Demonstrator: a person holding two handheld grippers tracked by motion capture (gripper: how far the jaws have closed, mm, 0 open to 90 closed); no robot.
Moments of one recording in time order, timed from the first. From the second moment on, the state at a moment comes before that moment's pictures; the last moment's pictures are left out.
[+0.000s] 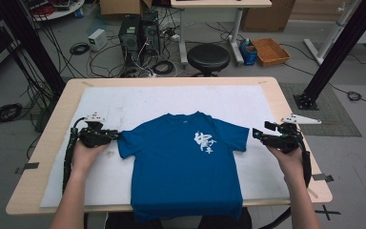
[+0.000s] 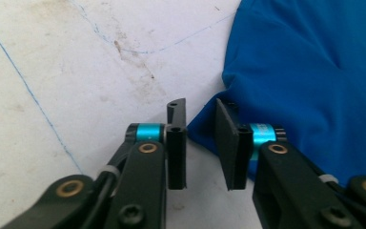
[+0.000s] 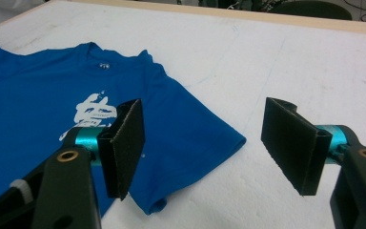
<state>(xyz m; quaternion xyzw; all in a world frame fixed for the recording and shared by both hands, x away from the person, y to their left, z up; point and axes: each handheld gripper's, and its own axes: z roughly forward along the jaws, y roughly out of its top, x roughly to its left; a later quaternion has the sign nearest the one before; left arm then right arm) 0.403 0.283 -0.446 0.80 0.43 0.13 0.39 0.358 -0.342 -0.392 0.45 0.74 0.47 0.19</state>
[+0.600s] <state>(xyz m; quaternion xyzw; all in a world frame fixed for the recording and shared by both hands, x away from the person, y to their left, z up) 0.382 0.268 -0.400 0.75 0.43 0.05 0.50 0.357 -0.342 -0.392 0.45 0.73 0.48 0.19</state>
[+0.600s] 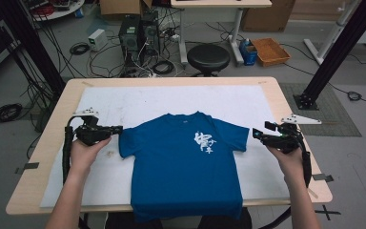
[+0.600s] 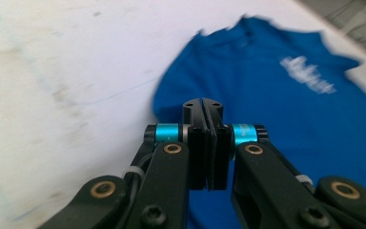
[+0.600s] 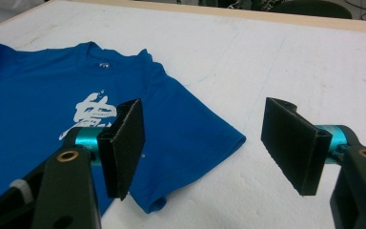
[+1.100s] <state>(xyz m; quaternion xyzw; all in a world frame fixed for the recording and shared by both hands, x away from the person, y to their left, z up) 0.391 0.179 -0.388 0.73 0.41 -0.01 0.54 0.357 -0.342 -0.391 0.45 0.73 0.48 0.19</state>
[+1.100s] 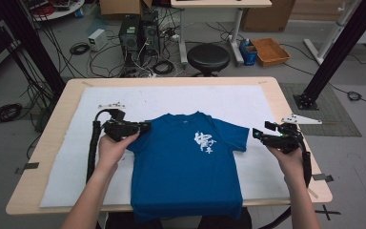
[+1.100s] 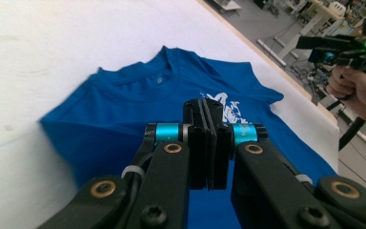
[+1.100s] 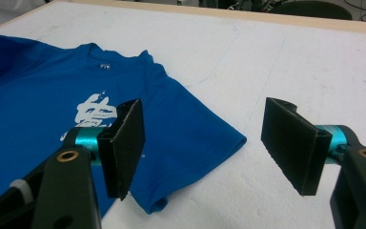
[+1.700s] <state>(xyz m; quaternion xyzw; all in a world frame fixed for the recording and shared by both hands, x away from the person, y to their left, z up) 0.399 0.122 -0.413 0.74 0.40 0.01 0.54 0.358 -0.339 -0.394 0.44 0.74 0.47 0.19</state>
